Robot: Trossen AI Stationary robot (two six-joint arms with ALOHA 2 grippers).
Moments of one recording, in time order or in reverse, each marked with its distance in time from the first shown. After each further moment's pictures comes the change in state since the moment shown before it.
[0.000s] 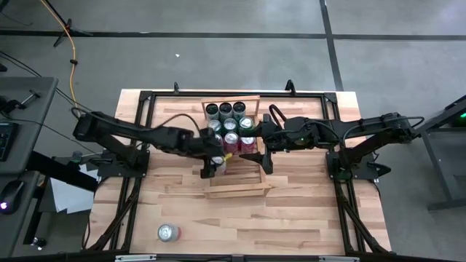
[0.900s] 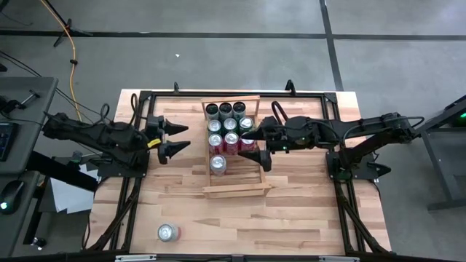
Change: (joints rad) left arm -0.147 -0.847 -0.474 0.505 -0.271 -0.383; right arm 0.000 0.000 0.000 0.024 0.000 0.290
